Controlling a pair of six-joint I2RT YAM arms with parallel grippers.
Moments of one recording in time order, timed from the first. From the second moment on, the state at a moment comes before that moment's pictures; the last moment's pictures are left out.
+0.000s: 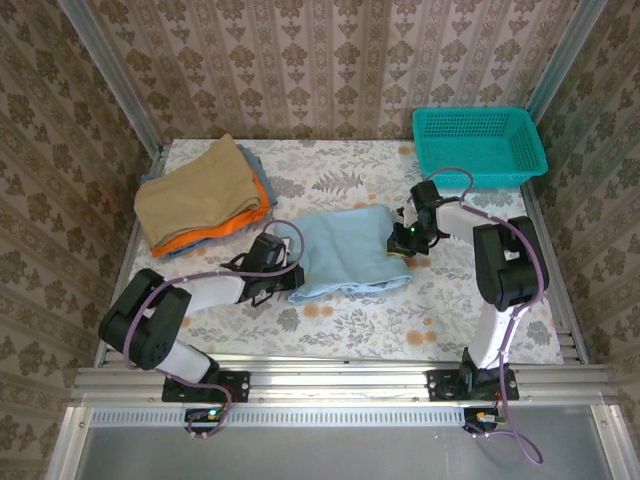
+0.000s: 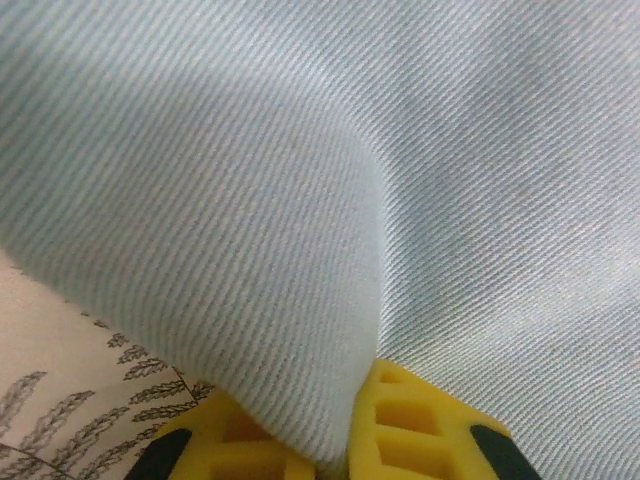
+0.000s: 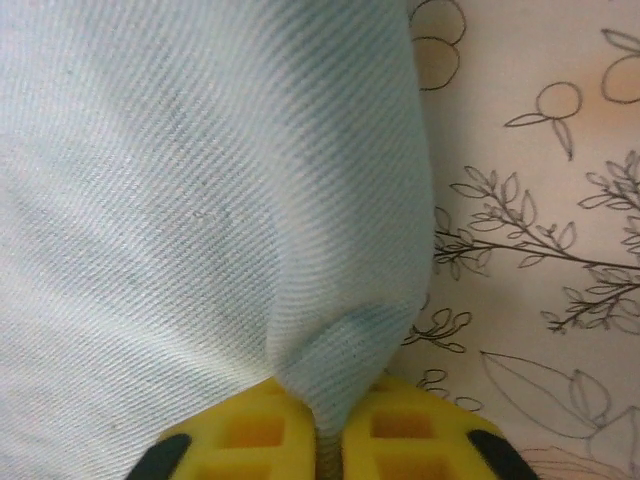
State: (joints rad) left arm -0.61 1.49 0.56 0.04 0.25 -0.59; right arm 0.17 1.87 1.15 -0.60 -0.45 0.33
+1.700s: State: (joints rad) left arm 0.24 1.29 1.17 -0.67 0.18 -0.21; right arm 0.56 2.55 2.76 -0.75 -0.44 0.55
